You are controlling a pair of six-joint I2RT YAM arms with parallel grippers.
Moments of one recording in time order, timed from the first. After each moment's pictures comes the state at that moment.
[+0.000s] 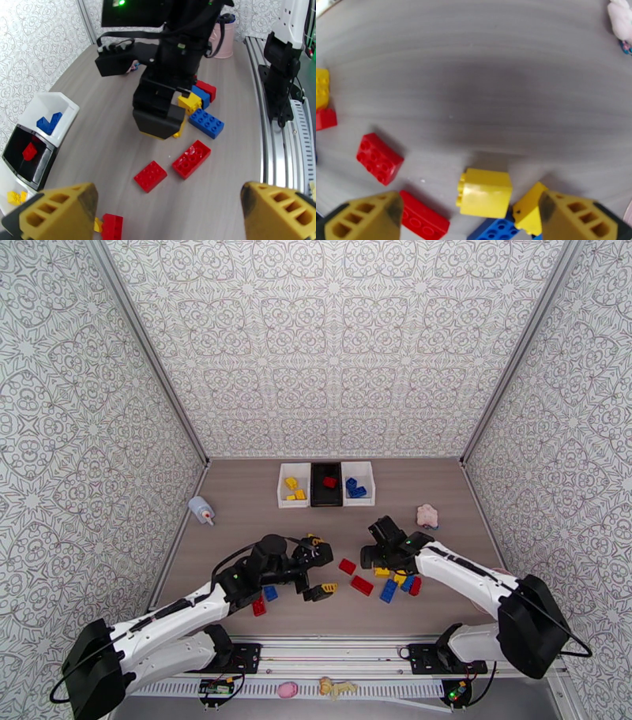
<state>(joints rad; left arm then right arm) -0.82 1.04 0.58 0.02 0.40 0.32 0.63 1.41 0.87 -0.69 0.14 0.60</state>
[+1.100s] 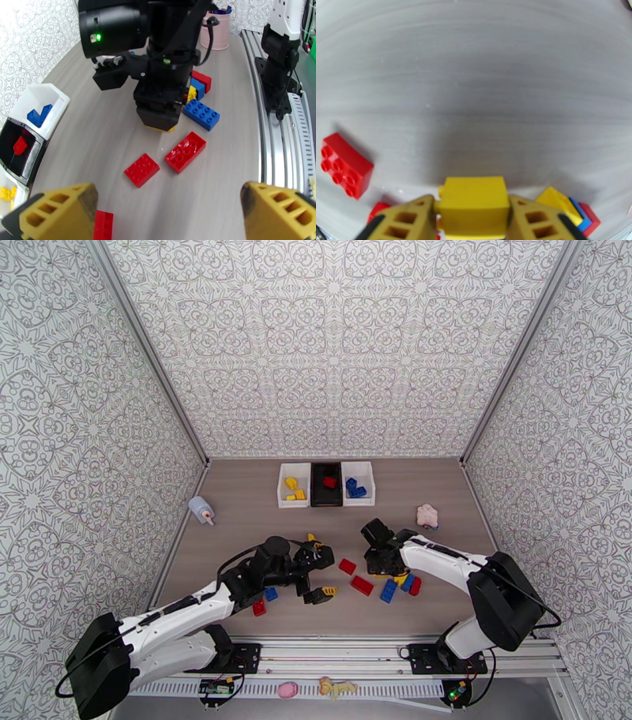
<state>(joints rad) -0.82 1.06 0.55 0.05 0.42 0.31 0.64 1.54 0.88 -0.69 0.13 0.63</state>
